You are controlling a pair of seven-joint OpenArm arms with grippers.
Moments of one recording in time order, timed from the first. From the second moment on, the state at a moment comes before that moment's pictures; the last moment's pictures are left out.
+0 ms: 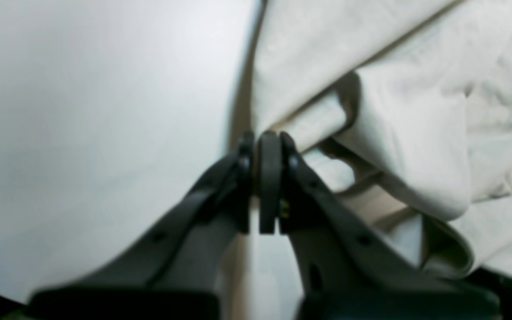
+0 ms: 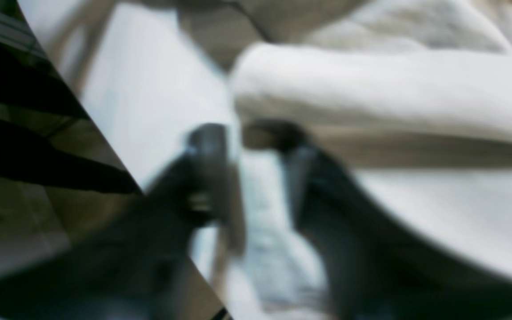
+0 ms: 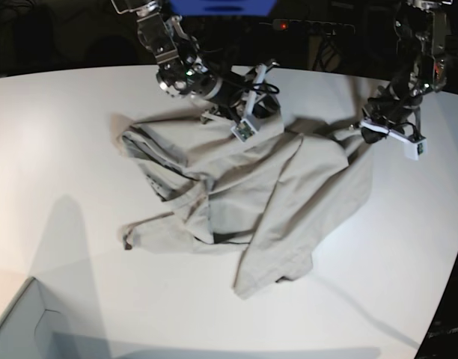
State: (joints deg) left arm 17.6 -19.7 -7.9 84.7 -43.7 0.3 28.9; right arm -10.6 -5.2 -17.3 70.8 0.2 28.3 -21.8
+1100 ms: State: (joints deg) left arm 6.5 -20.6 -6.2 94.6 -44.0 -0.1 29.3; right arm -18.7 -6.5 24.6 104.9 -0.5 30.4 -25.9
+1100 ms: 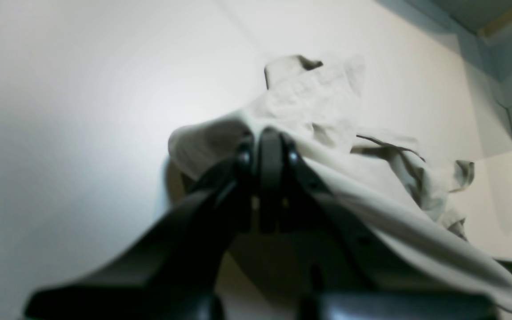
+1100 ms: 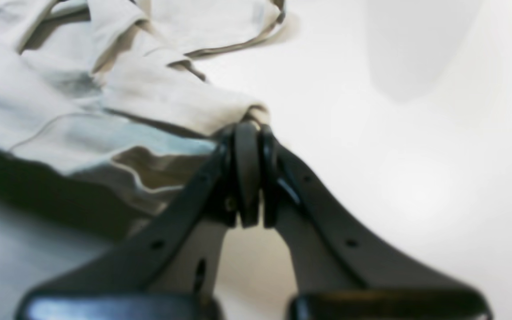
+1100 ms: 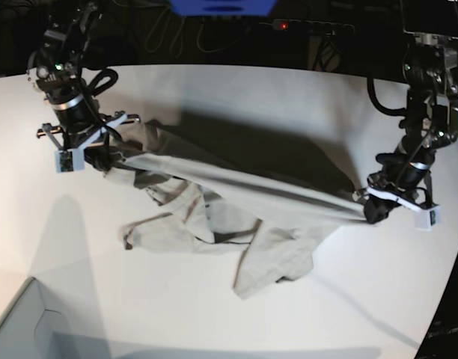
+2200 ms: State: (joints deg) left arm -33.1 -17.4 10.3 80.4 -32.1 -0.9 29.1; right arm 27.6 3.3 24.6 100.8 -1.0 34.5 -45.7
